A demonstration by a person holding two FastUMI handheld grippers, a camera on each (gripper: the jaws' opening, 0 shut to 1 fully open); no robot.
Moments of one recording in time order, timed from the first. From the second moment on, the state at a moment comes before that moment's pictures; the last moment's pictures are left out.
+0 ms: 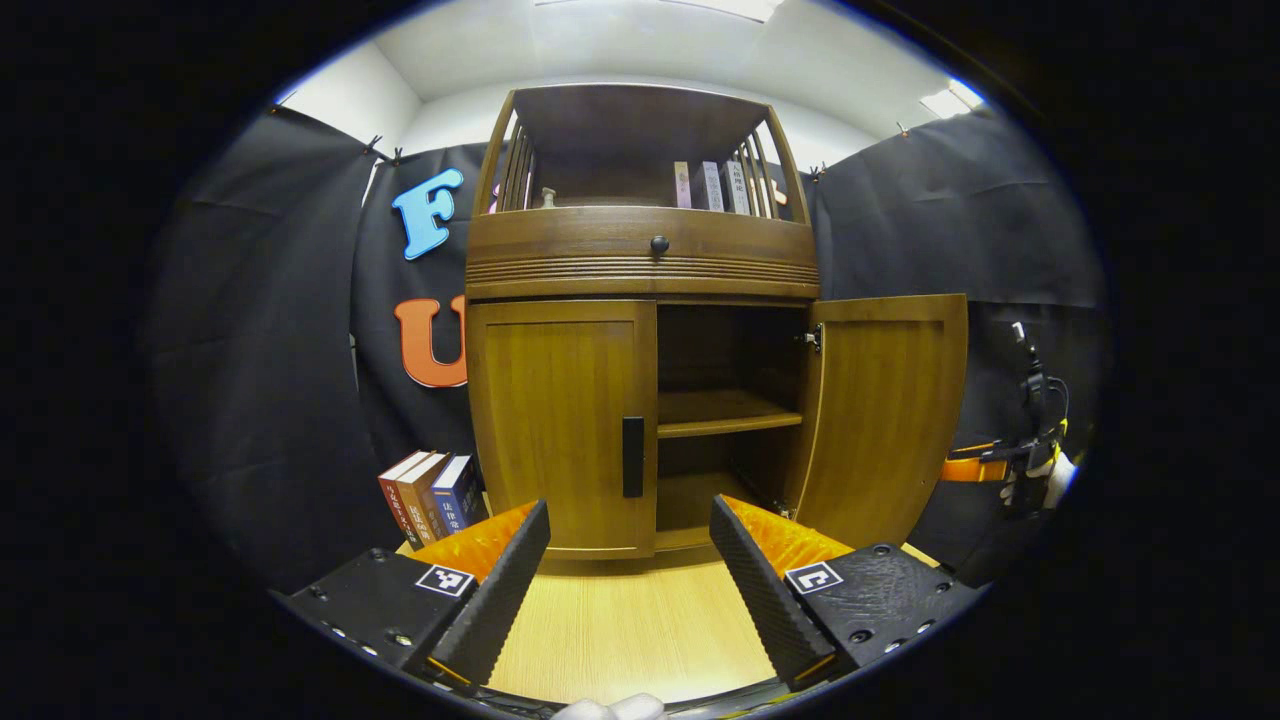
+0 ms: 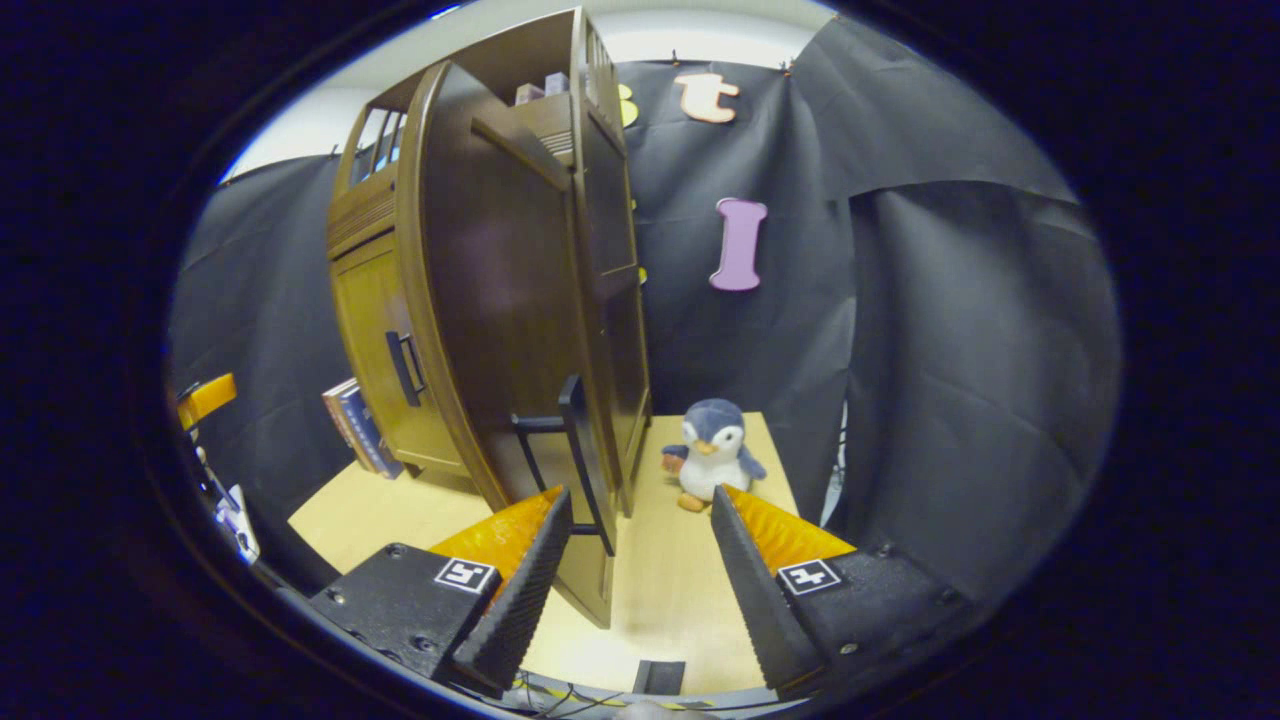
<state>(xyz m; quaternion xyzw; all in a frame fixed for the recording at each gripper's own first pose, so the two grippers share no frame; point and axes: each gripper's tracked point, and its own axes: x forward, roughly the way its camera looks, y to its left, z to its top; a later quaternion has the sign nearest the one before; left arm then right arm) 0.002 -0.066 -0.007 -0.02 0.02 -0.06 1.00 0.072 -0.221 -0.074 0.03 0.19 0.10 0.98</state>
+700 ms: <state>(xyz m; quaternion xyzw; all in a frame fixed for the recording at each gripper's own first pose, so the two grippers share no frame) 0.000 -0.030 -0.009 -0.01 0.02 -0.07 1.00 -0.002 -0.078 0.020 -0.05 0.09 0.03 0.99</state>
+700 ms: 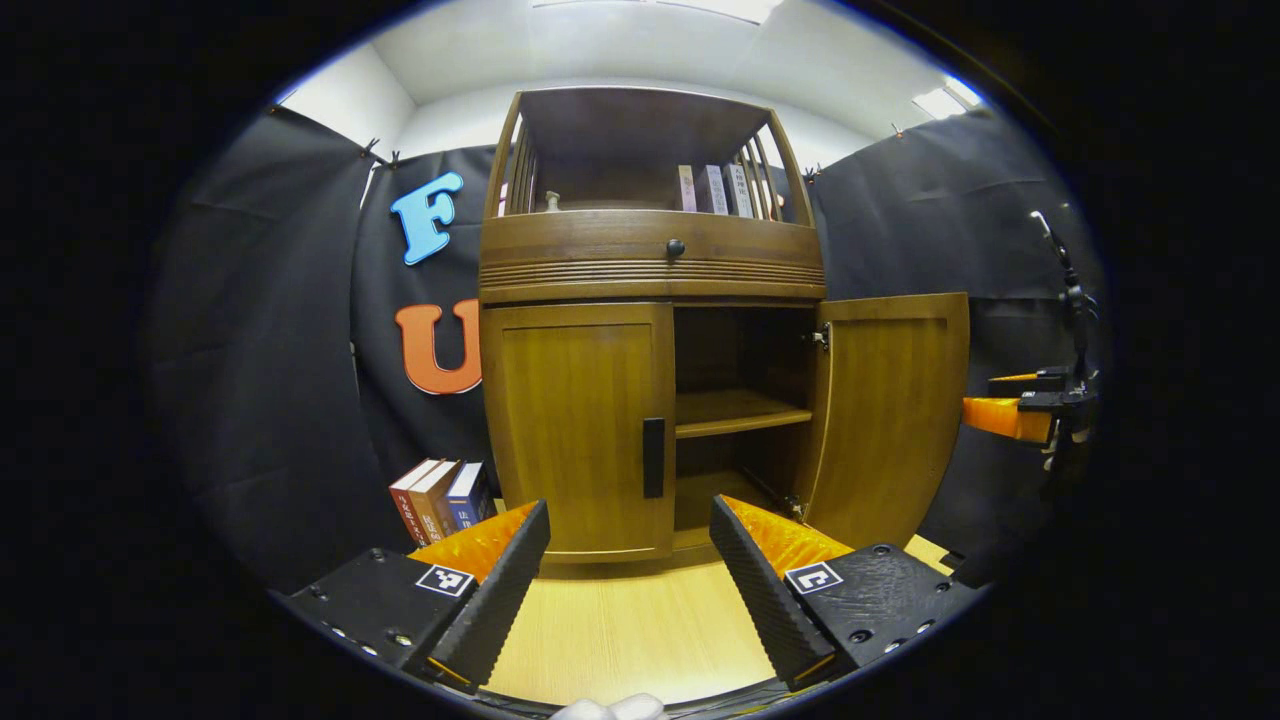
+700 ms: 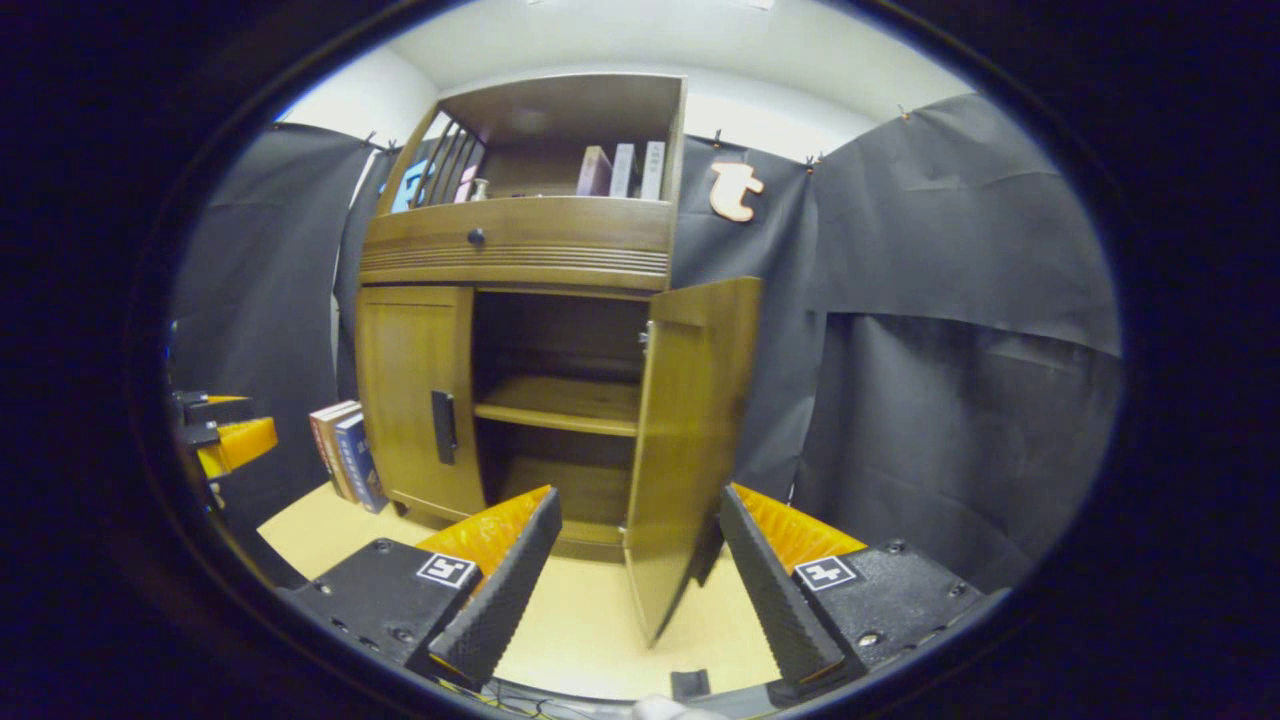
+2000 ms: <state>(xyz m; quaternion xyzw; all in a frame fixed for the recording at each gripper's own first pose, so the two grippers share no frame) 0.194 -0.067 -0.032 -0.05 -0.01 -0.09 1.00 0.012 0.008 -0.004 -0.03 0.15 0.03 0.99</state>
